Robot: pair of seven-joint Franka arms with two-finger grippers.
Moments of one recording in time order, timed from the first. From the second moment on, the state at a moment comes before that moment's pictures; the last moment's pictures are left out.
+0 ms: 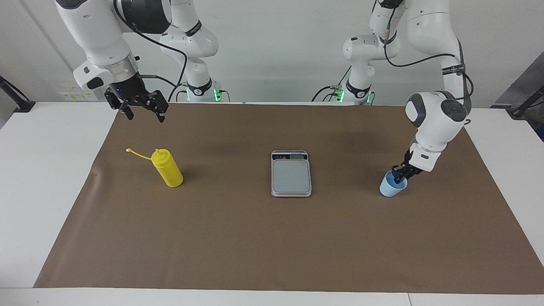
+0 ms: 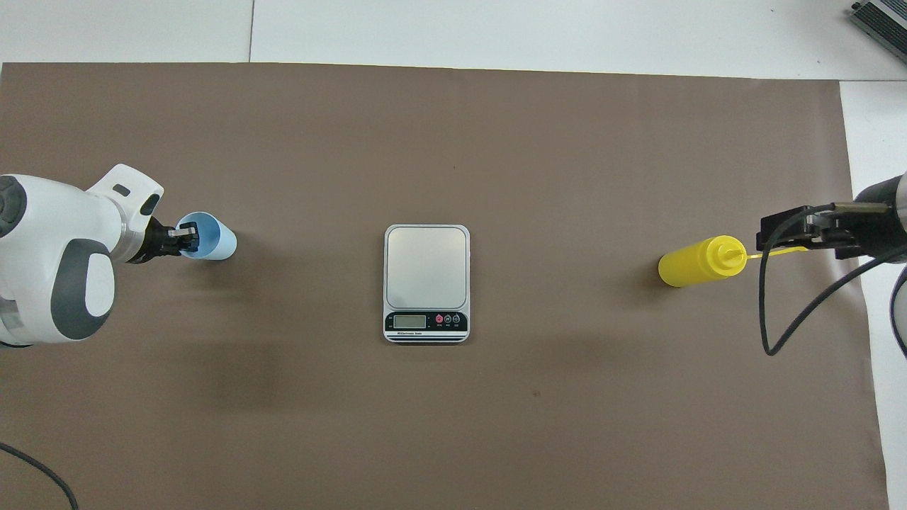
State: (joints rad) left arm 0.05 0.17 -0.06 -2.11 -0.03 2.34 -0.19; right arm 0.01 -0.04 -0.02 -1.67 0.01 1.62 0.11
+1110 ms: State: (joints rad) left arm -0.14 0.17 -0.15 -1.78 -0.03 1.94 -0.44; right arm 0.01 -0.04 -0.02 -1.67 0.01 1.62 0.11
